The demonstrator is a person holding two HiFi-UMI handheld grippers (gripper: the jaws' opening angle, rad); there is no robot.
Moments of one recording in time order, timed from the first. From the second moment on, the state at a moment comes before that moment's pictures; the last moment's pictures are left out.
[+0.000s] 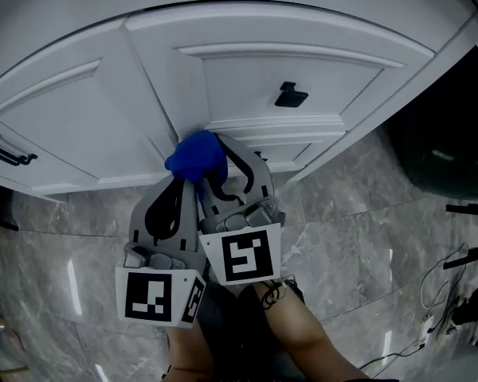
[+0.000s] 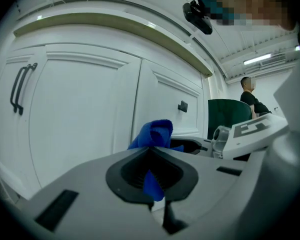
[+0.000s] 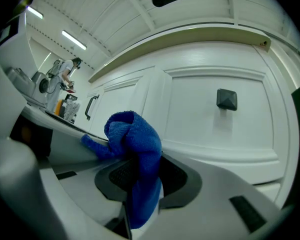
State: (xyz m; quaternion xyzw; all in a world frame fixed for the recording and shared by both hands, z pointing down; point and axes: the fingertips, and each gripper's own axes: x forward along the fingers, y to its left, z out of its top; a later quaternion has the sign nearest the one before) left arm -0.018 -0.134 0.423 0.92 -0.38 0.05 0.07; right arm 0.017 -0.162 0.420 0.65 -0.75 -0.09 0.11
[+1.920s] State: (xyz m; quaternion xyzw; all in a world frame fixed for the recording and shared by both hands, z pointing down) left arm 0.019 -0.127 0.440 0.94 -0.32 0.06 0.08; right arm 0.115 -0.132 0.422 0.74 -0.66 -0.06 0.06
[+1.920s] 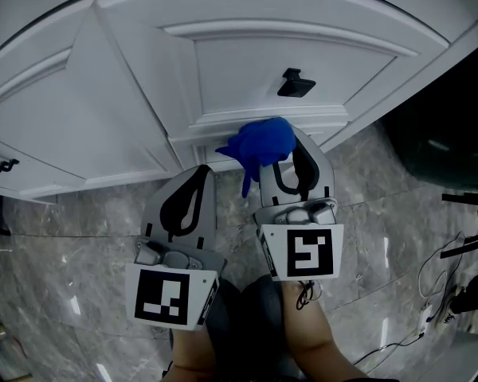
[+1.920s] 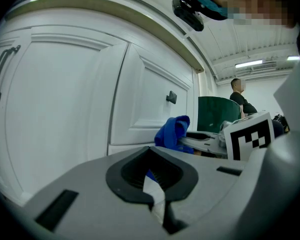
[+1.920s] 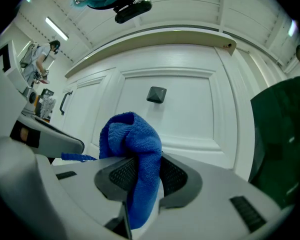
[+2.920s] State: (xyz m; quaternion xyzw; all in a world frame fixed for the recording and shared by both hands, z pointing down) left arm 0.019 -0.123 0.436 0.95 -0.31 0.06 0.07; right arm 0.152 -0.120 0.424 0.79 -0.61 -0.05 0.06
